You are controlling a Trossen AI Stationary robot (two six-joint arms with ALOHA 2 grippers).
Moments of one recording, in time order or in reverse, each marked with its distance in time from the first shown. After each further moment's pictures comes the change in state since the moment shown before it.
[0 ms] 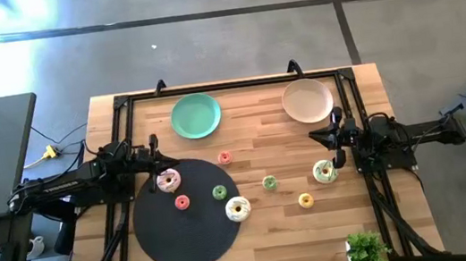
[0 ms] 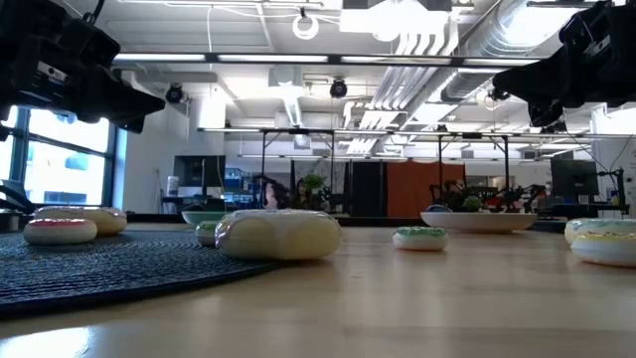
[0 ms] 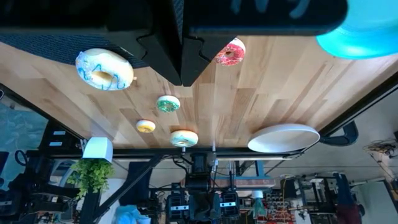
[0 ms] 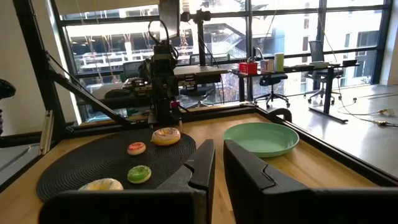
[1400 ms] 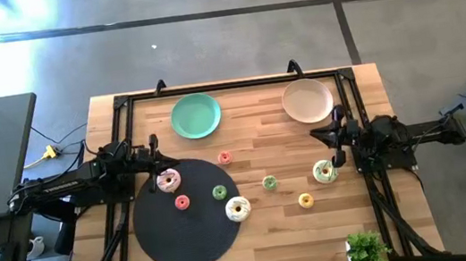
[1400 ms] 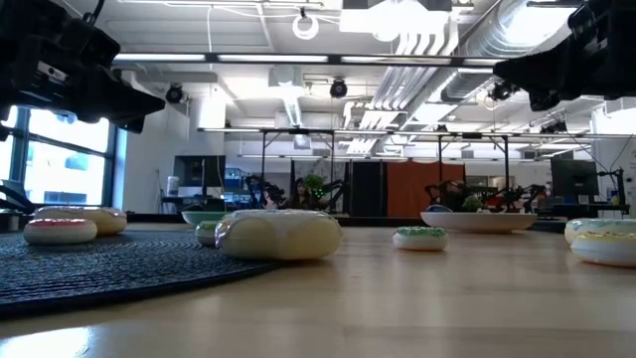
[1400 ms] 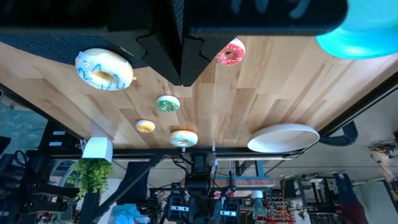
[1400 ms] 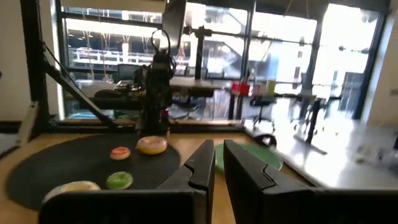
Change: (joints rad) left arm 0.000 0.000 0.000 0.000 0.000 0.000; right arm -0.001 0.000 0.000 0.076 0.011 -0.197
